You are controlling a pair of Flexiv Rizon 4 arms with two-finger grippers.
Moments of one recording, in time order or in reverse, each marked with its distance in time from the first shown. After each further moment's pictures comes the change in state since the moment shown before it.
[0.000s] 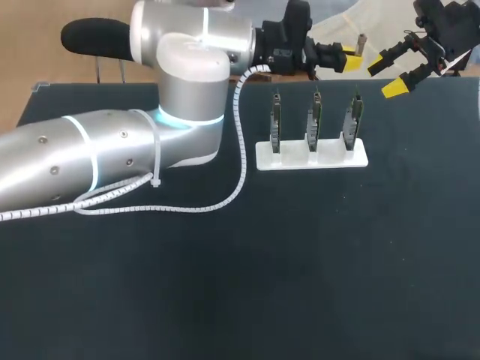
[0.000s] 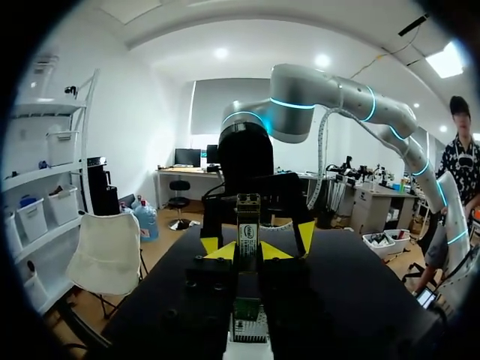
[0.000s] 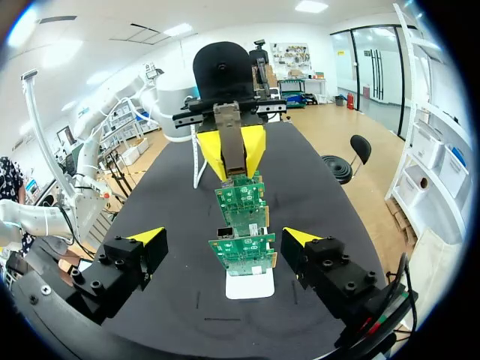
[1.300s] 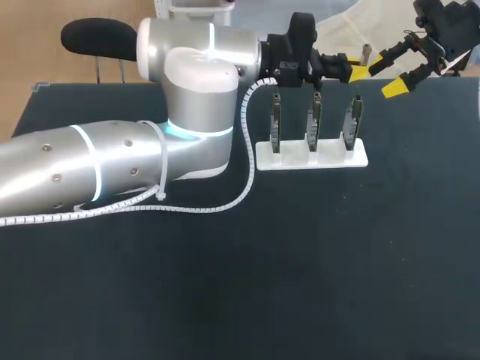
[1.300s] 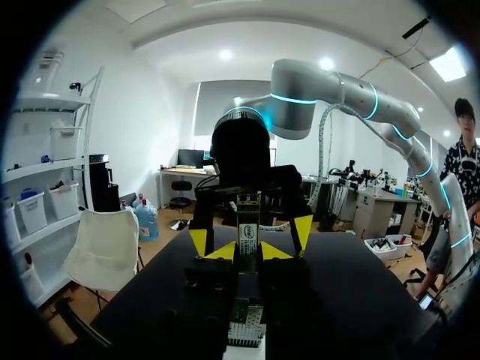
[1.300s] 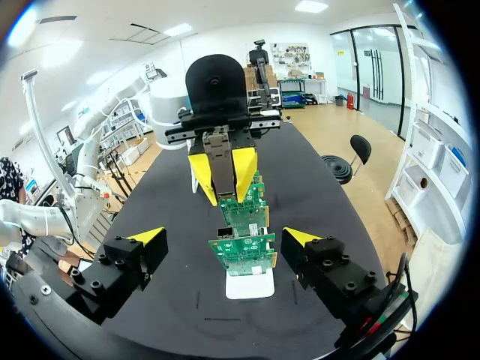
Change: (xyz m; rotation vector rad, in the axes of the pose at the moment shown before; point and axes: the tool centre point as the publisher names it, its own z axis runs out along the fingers) left arm 0.011 -0.011 0.013 -0.011 -0.019 -0.020; right arm 0.000 0.000 0.000 0.000 0.000 0.000
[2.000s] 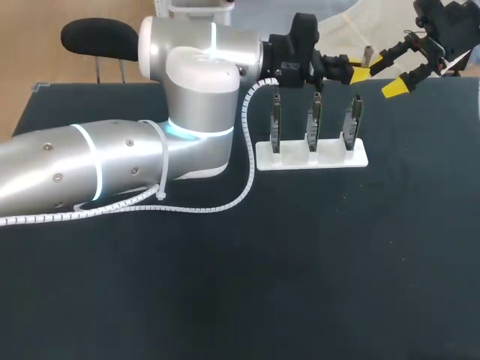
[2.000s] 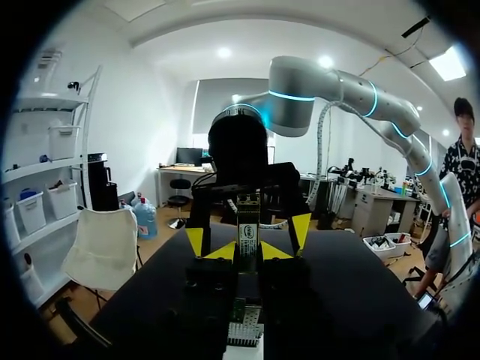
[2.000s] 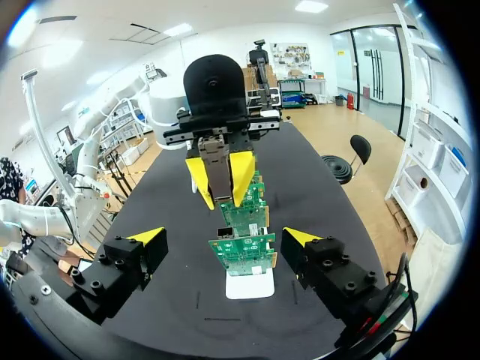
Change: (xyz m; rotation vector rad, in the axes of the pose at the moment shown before) left arm 0.002 -0.003 0.002 0.009 0.013 0.001; right arm 0.000 0.000 0.000 0.000 0.000 0.000
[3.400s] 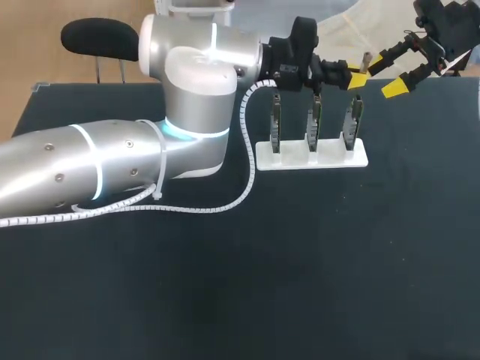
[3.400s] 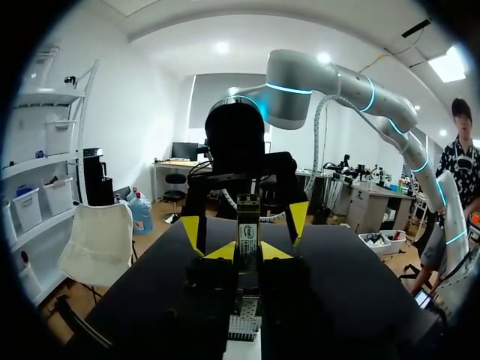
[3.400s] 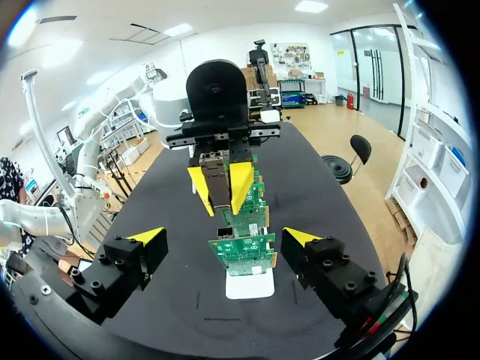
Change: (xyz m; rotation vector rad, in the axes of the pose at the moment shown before) left arm 0.011 -0.001 0.000 0.029 0.028 -0.007; right arm 0.000 0.000 0.000 0.000 0.000 0.000
